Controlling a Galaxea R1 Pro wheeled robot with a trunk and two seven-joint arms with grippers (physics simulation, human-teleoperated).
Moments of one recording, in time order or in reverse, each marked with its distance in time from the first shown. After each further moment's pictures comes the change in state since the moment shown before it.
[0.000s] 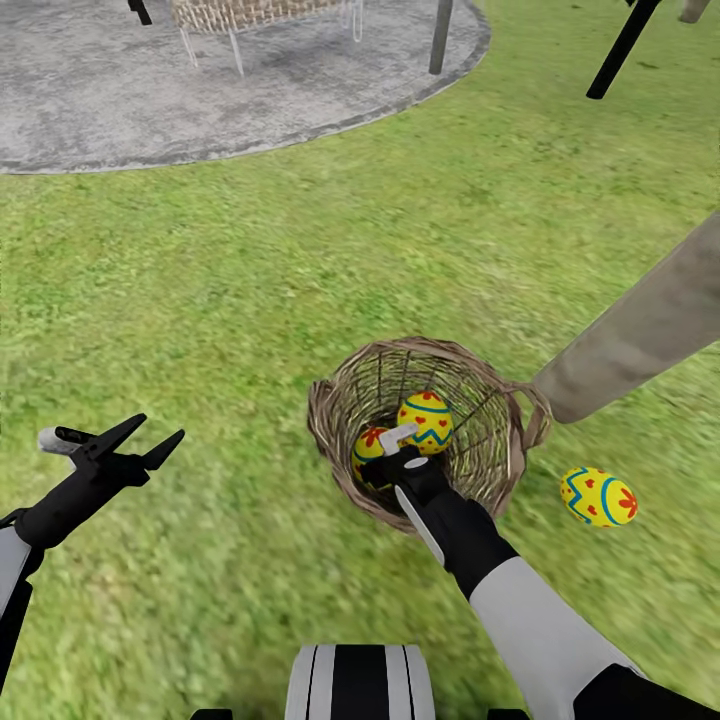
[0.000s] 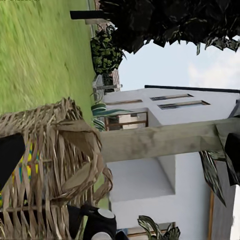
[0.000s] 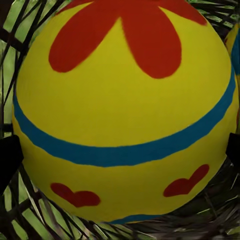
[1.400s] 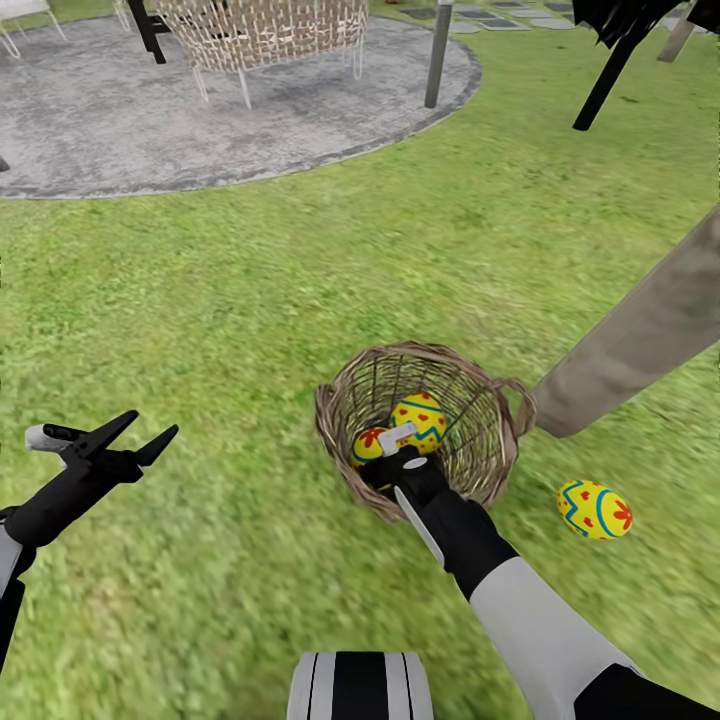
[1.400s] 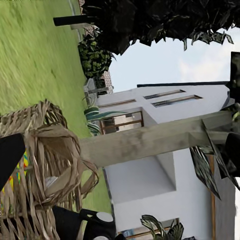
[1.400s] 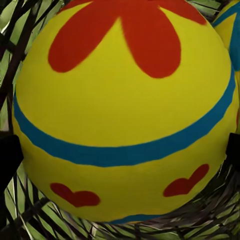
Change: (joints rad) left arm 0.002 0.004 0.018 -0.029 -0.001 -0.003 -0.005; right arm 0.000 -0.002 0.010 -0.003 0.000 0.003 0.003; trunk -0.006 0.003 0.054
